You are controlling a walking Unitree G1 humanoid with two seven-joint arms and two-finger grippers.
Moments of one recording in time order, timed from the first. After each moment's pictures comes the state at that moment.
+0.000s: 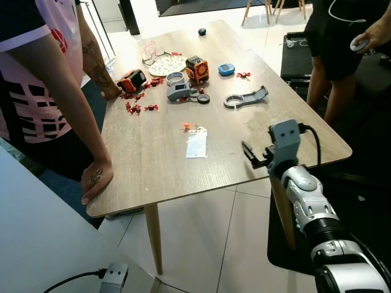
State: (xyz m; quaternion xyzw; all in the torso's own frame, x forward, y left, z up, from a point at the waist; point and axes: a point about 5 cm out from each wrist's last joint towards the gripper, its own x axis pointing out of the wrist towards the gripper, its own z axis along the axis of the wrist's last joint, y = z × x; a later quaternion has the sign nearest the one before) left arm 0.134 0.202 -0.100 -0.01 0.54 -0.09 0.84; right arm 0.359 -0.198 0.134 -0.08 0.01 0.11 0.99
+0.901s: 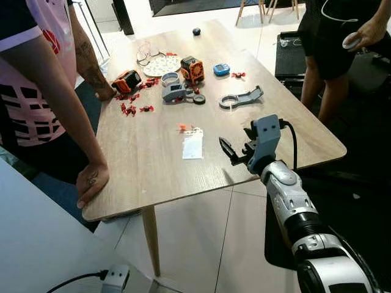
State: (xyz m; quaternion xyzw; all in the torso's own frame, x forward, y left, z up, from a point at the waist) left arm 0.134 0.200 -0.100 -0.01 0.54 -0.11 0.84; right arm 0.364 -0.152 0.141 -0.03 -0.02 0.19 0.98
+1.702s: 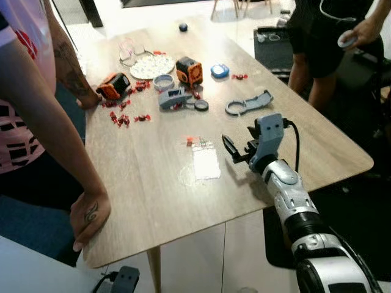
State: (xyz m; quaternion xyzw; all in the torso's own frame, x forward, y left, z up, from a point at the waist) left arm 0.134 0.183 -0.102 -0.01 0.54 -0.15 0.83; right arm 0.363 -0.150 0.141 -0.02 -0.02 0.20 0.98
